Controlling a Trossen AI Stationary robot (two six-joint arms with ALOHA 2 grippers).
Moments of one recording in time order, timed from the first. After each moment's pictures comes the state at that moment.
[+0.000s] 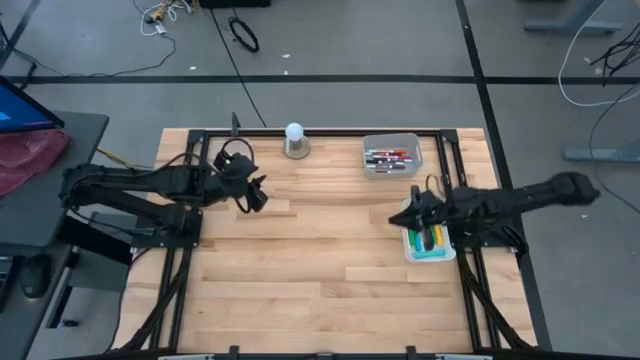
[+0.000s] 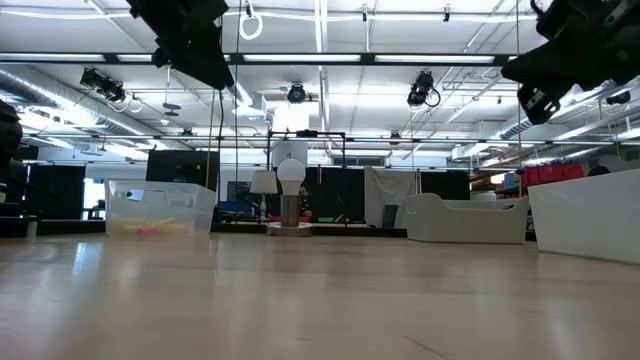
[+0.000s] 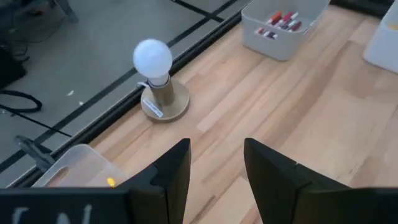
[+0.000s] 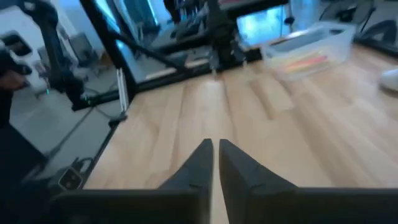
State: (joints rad) left arm -0.04 1.05 0.96 -0.70 -0.68 -0.48; right arm 0.22 0.56 0.27 0.09 0.10 0.33
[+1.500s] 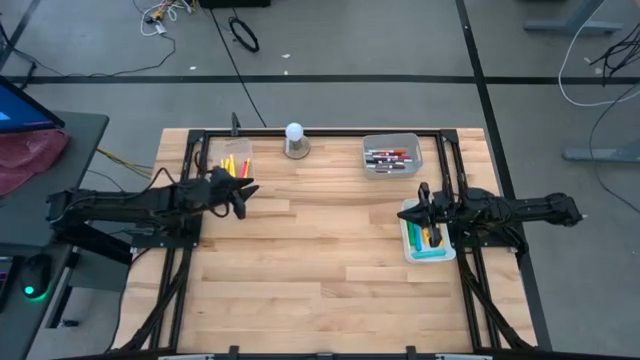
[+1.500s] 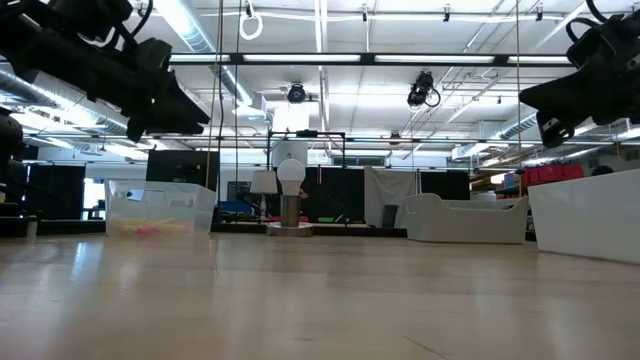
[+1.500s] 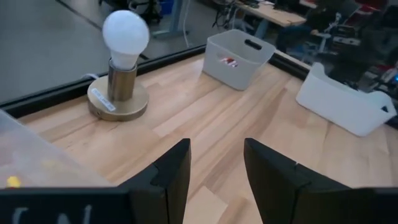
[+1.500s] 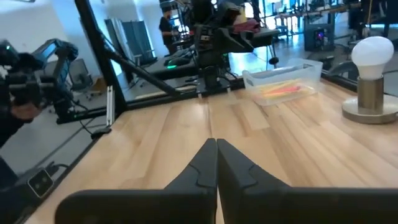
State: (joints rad) left arm 0.09 0.55 0.25 -0.02 -0.44 -0.43; right arm 0.05 0.07 0.02 0.01 0.01 0.21
